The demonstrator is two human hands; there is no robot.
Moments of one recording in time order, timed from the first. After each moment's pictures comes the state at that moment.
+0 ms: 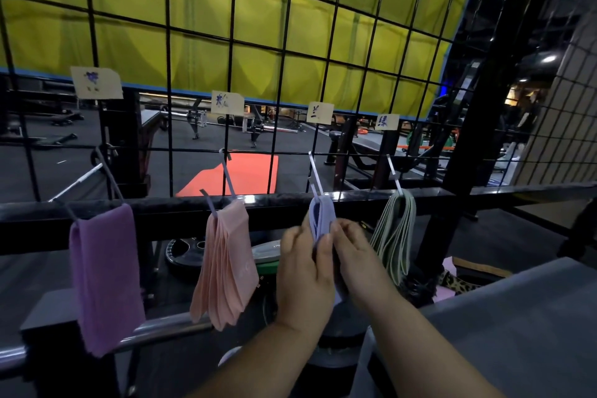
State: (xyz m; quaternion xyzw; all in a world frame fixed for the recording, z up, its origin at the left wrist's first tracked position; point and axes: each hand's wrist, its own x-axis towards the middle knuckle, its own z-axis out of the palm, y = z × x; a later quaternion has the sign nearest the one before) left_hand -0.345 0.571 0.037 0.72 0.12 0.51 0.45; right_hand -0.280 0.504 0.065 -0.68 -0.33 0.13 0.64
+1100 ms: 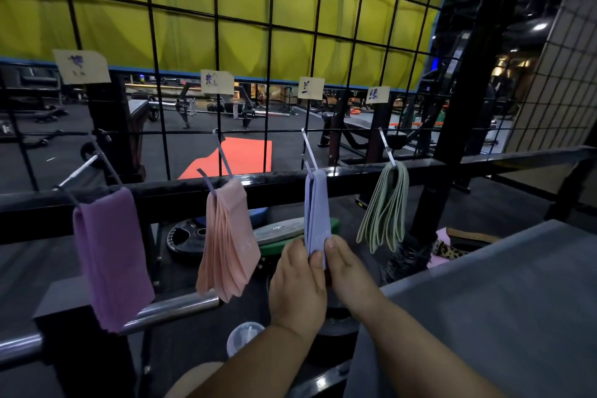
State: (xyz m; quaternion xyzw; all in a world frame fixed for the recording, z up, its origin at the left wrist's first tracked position) left_hand -0.360 0.570 -0.017 0.82 0.19 0.43 0.33; right_hand -0.304 0.495 0.016 -0.71 -0.32 0.14 0.61
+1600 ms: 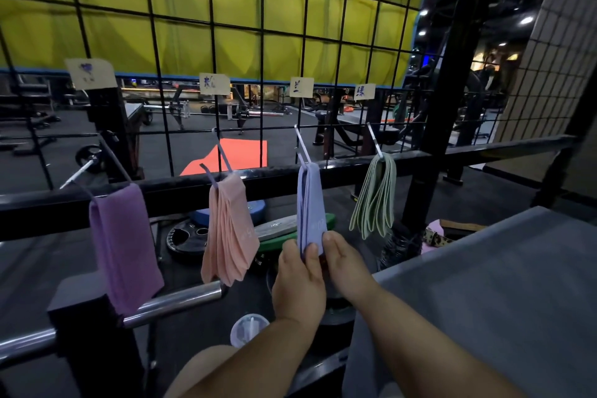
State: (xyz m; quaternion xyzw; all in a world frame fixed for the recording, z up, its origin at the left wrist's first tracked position) left_hand -0.374 0.556 -0.016 0.79 0.25 0.35 0.43; right_hand -0.308 0.488 0.008 -0.78 -0.29 0.08 0.55
